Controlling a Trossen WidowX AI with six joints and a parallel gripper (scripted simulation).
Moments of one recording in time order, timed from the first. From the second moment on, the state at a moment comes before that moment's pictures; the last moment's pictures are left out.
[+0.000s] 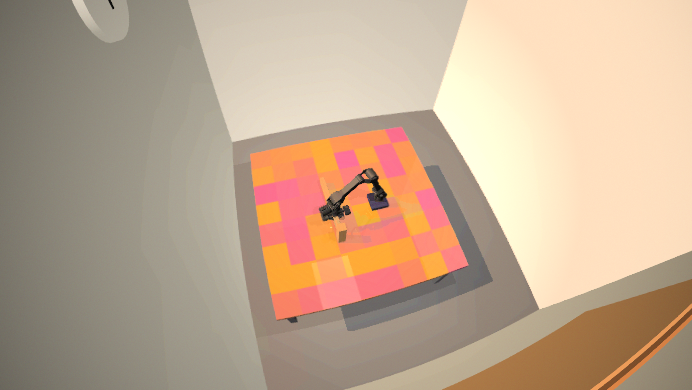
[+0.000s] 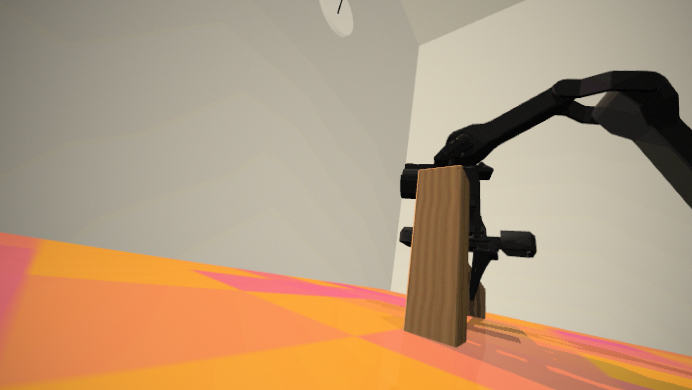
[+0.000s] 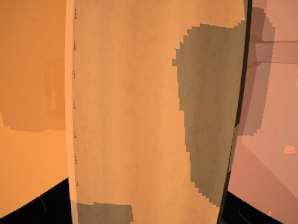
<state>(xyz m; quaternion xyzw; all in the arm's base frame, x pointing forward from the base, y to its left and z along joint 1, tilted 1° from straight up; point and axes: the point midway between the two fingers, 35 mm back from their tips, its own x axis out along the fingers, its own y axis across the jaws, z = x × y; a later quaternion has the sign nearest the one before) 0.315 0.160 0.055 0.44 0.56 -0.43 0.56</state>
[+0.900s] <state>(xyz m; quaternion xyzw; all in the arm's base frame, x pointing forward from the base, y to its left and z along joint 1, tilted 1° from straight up) 0.316 0.163 0.055 0.44 0.56 -0.43 0.56</state>
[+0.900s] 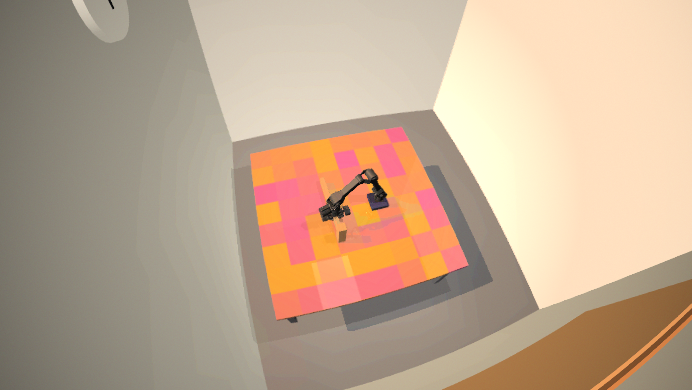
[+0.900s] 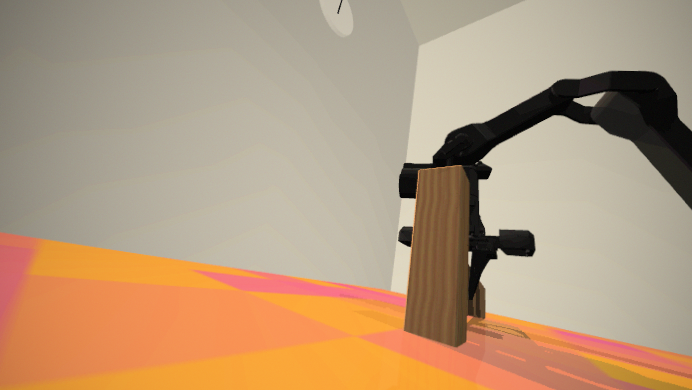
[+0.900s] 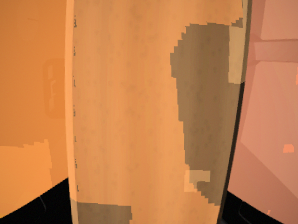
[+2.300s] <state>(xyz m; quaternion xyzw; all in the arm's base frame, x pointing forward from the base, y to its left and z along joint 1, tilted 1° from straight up) 0.314 0.167 0.055 0.44 0.56 -0.42 0.56</state>
